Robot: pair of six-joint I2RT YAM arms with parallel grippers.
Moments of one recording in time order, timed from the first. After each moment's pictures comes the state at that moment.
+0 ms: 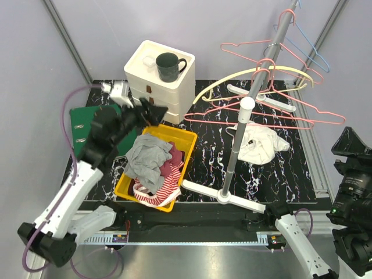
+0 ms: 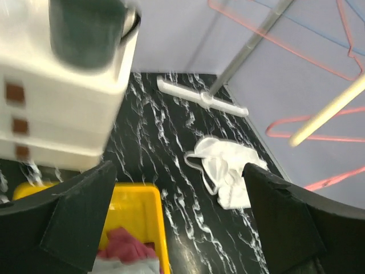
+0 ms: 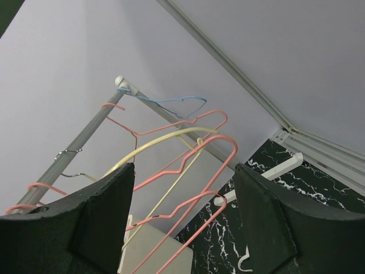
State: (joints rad) left arm -0.42 0.99 1.14 -0.20 0.13 -0.45; right arm 0.28 0.36 1.30 -0.58 0.77 0.62
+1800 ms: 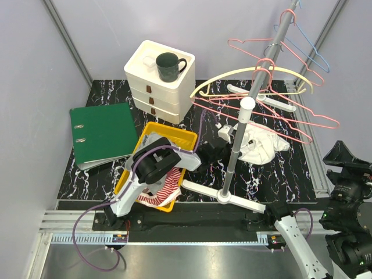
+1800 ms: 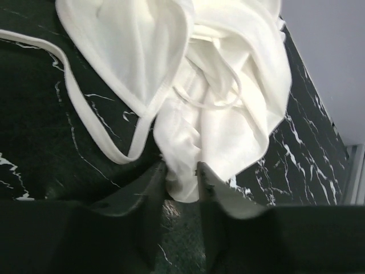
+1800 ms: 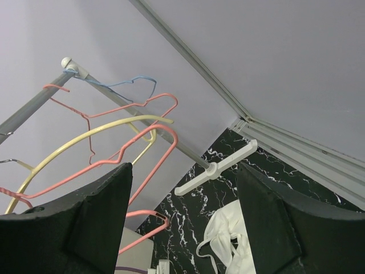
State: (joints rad) left arm -1.00 2.27 1.28 0.66 0.02 -0.71; right arm 0.28 0.24 1.15 -0.67 0.85 0.60
